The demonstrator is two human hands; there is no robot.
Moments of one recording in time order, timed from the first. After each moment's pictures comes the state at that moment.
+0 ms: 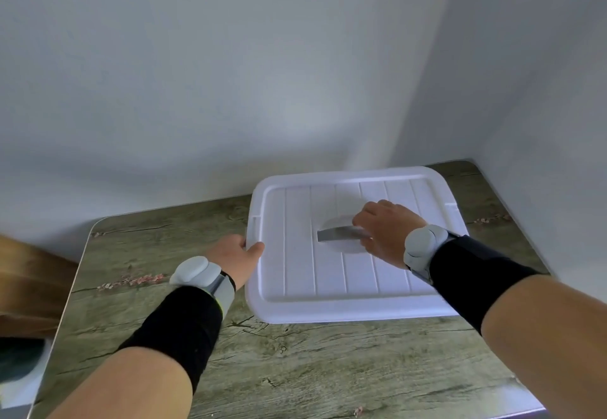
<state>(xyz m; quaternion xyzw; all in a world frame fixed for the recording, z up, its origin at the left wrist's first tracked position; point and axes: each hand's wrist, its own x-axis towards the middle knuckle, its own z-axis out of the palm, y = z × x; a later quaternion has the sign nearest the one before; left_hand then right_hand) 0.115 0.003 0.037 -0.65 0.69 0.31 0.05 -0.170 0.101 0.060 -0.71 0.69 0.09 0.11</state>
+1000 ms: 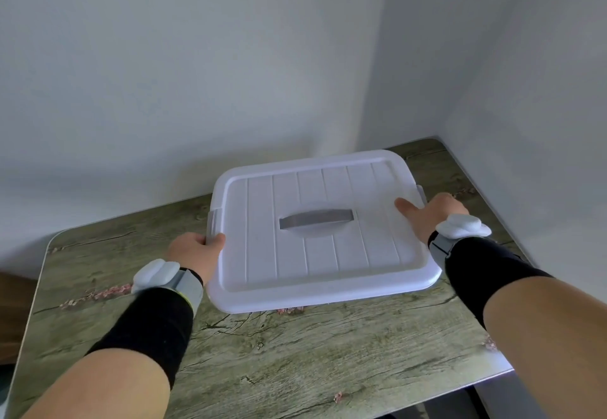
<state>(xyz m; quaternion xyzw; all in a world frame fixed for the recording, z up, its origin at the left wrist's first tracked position) 0.097 0.000 0.018 -0.72 0.61 0.32 -0.04 -0.265 0.161 0.025 -0.18 0.95 -0.12 0.23</state>
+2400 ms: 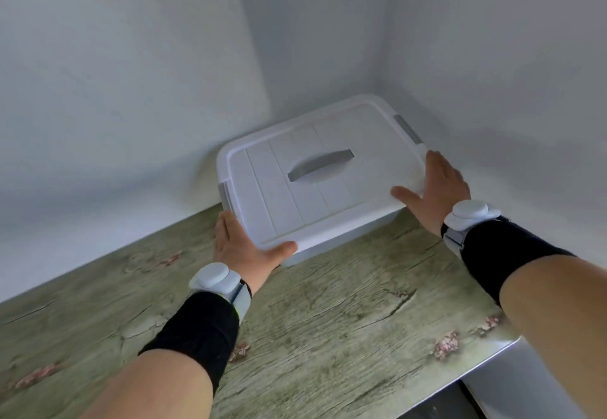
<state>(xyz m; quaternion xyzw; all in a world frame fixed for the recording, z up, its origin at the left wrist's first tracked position) -0.129 0.061 0.005 -0.56 0.77 0.30 -0.04 -0.436 0.223 0.010 -0.32 0.92 -0.15 0.15</state>
